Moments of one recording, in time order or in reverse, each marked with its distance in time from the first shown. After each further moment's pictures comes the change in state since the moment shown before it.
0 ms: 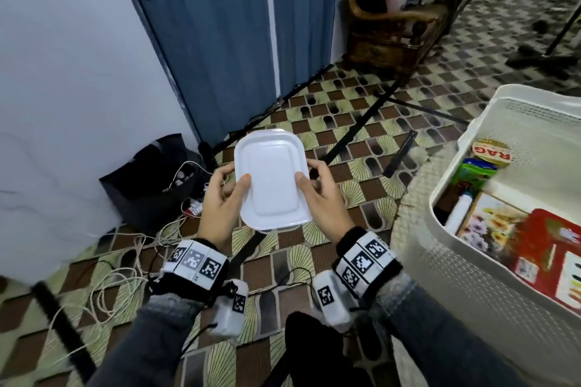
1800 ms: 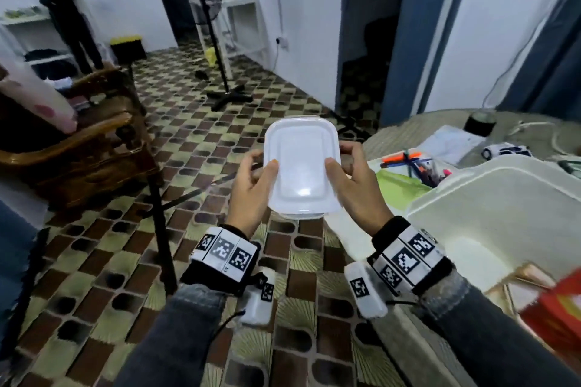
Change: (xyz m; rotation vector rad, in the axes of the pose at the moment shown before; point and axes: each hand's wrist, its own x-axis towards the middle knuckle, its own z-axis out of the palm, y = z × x) left_hand 0.410 0.063 0.538 -0.189 -1.257 0.154; right_hand 0.335 -0.057 -0.351 -0.324 1.305 -0.059
